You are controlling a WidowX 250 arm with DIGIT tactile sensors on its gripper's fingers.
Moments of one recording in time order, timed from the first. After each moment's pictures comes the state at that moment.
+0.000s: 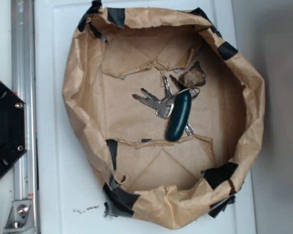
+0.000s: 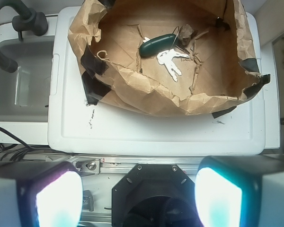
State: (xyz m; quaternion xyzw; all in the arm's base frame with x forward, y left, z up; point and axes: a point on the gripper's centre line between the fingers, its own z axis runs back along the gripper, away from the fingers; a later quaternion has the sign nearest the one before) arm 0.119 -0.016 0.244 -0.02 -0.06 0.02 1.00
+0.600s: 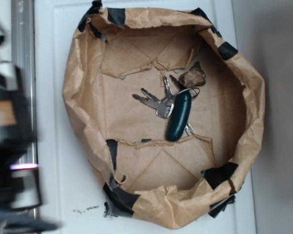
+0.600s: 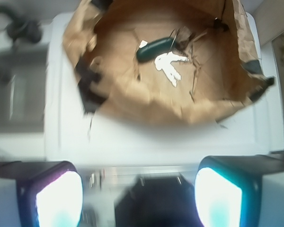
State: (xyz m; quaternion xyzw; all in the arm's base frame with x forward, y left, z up) arm 0.168 -0.012 0.200 -0.01 -0.05 0.11 0.99
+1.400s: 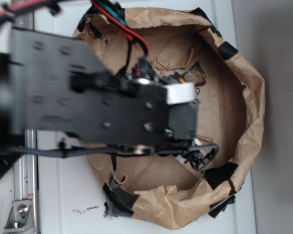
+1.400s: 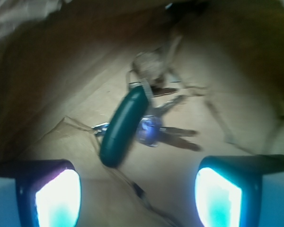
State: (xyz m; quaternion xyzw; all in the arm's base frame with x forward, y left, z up) arm 0.273 0.008 0.090 0.00 -0.10 0.39 0.91
